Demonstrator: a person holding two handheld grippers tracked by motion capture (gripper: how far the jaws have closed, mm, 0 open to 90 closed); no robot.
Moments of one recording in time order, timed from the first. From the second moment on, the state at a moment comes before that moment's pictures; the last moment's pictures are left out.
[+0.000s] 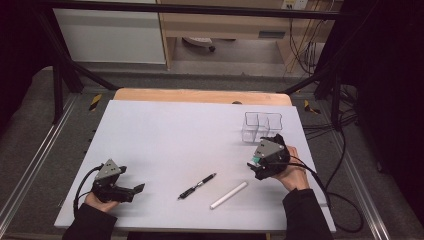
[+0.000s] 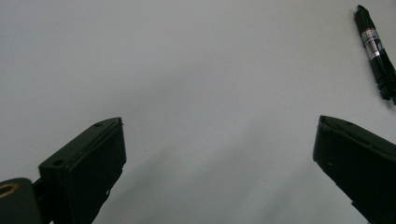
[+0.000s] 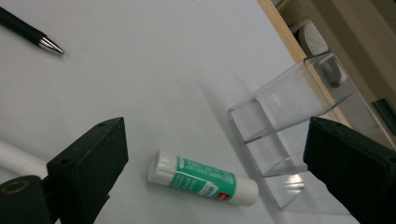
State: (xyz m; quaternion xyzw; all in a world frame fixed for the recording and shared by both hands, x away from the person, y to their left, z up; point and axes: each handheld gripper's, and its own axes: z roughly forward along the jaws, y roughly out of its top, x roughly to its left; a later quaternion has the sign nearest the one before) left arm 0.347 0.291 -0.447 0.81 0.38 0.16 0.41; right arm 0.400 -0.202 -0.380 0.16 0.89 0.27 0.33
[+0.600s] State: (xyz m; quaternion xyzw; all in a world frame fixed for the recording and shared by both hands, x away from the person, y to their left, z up) left arm 0.348 0.291 -0.448 0.81 0.38 0.16 0.41; right arm 0.436 -0.184 -0.367 0.09 0.90 0.20 0.38
